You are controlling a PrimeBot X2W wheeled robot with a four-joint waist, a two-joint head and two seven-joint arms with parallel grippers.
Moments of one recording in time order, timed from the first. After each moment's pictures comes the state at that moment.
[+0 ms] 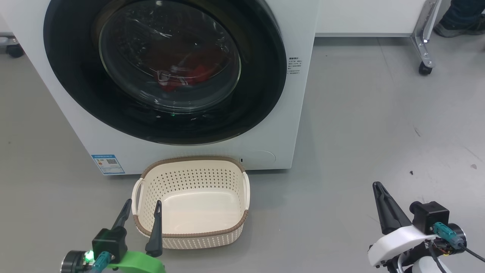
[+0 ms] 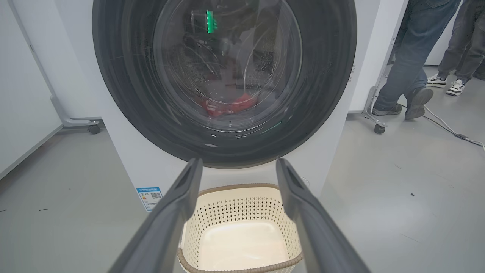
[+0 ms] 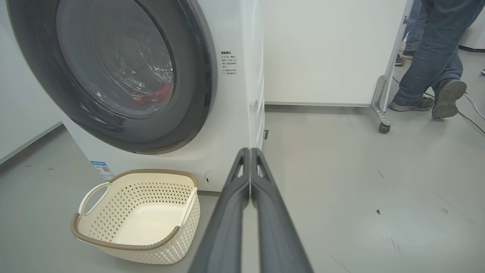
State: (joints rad) left arm -0.03 0.11 -0.31 0.28 -0.35 0.10 -0.25; right arm -0.03 -0.16 0.22 0.32 0.37 0.02 -0.25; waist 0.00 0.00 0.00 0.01
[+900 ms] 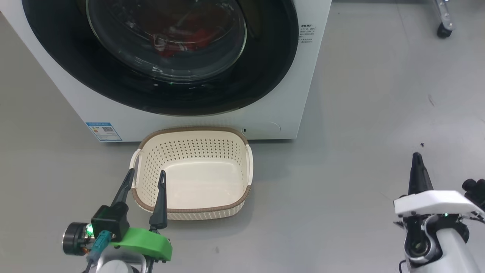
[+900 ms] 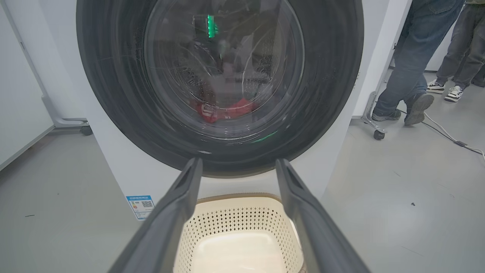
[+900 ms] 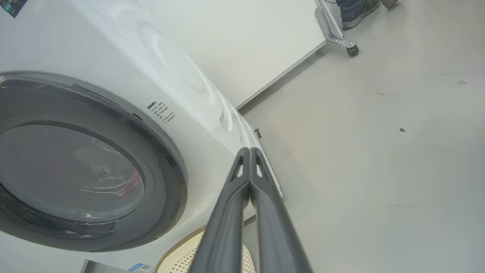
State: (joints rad) left arm -0.10 0.09 -0.30 0.21 -0.34 0.11 -0.25; right arm -0.13 -0.06 0.01 0.34 0.83 0.10 -0.20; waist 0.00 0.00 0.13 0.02
